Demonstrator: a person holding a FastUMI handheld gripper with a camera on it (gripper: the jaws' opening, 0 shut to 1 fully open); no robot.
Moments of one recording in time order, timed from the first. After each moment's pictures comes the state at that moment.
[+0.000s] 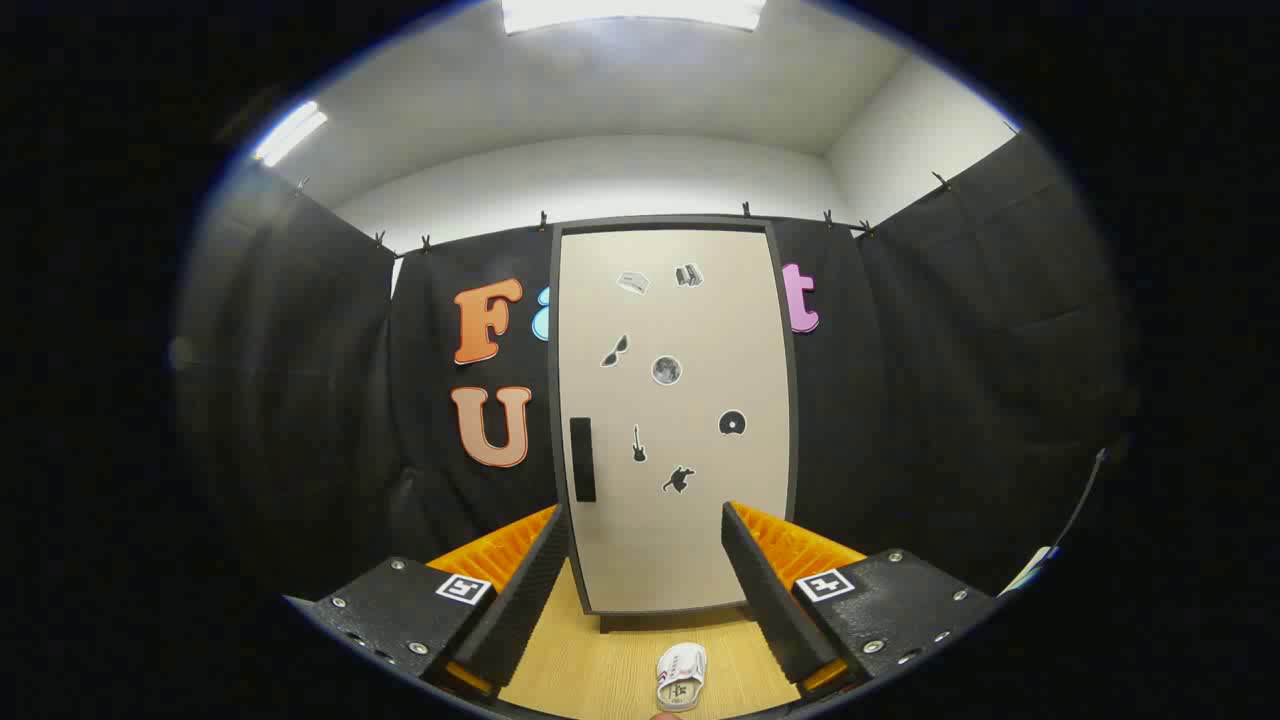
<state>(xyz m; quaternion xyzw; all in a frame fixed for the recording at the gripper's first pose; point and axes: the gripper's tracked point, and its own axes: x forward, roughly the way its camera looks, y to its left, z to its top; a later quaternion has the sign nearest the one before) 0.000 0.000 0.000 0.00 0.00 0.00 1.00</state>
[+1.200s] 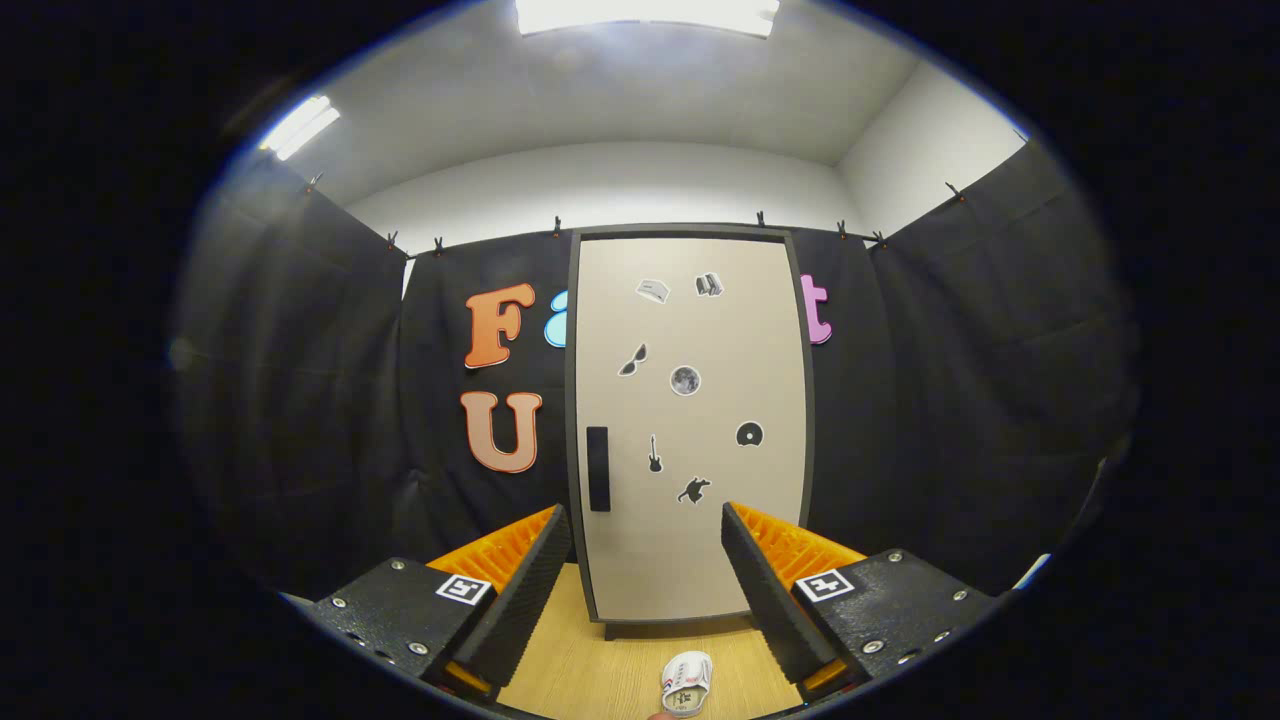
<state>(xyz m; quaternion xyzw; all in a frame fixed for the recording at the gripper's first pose) 0.014 0.025 0.004 -0.01 -0.01 0.02 1.00</state>
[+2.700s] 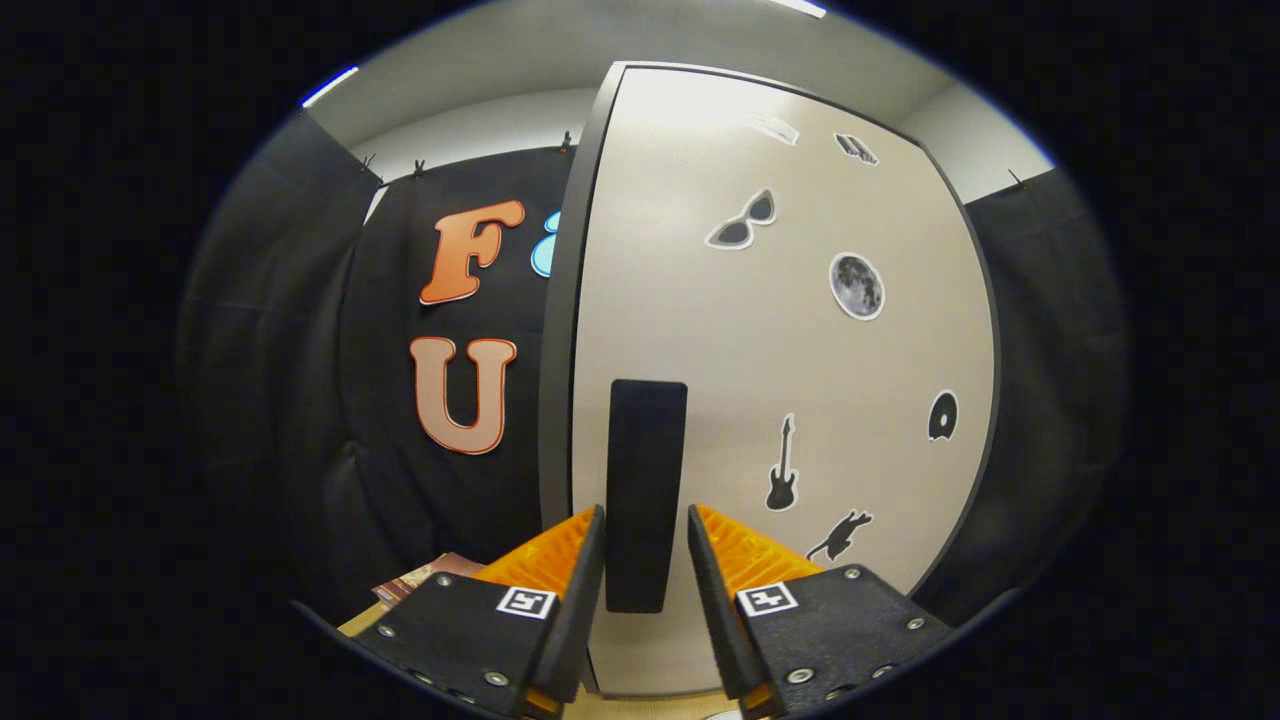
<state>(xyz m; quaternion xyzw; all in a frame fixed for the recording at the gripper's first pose) 0.288 0.097 -0.072 -0.05 0.03 0.00 1.00</state>
